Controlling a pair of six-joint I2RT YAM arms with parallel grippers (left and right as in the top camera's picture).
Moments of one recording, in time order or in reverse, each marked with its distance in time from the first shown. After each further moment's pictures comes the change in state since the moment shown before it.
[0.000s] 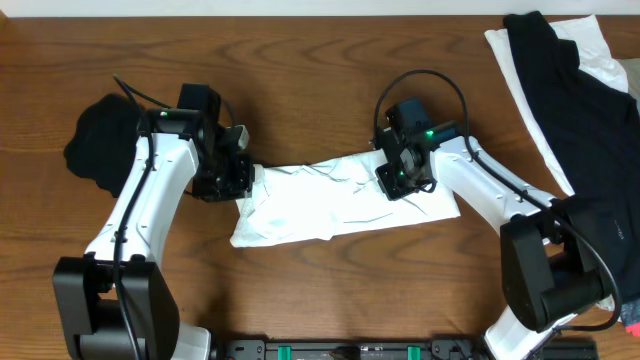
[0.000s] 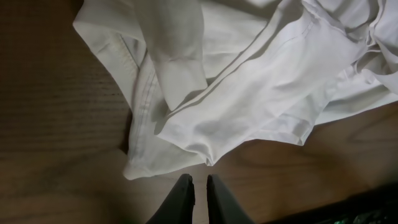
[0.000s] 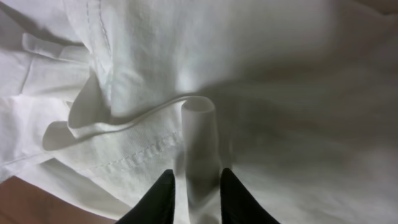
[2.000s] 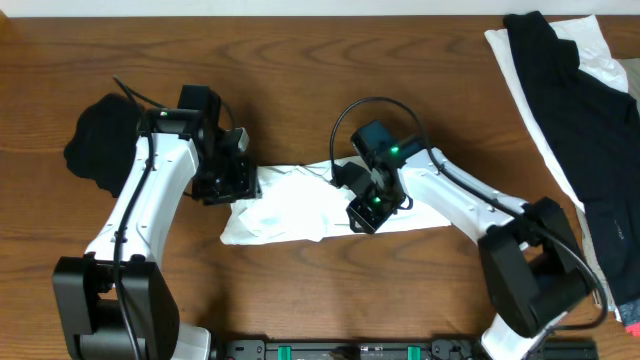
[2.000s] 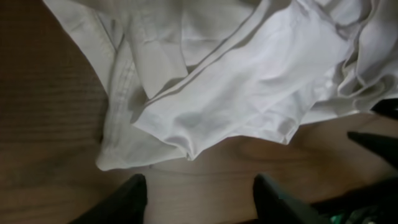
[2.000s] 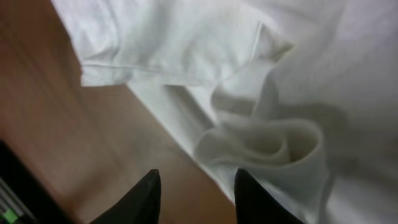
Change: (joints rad) left arm 0.000 0.000 0.000 -0.024 0.002 -0.006; right arm 0.163 0.002 0.013 -0.127 -0.209 -0.227
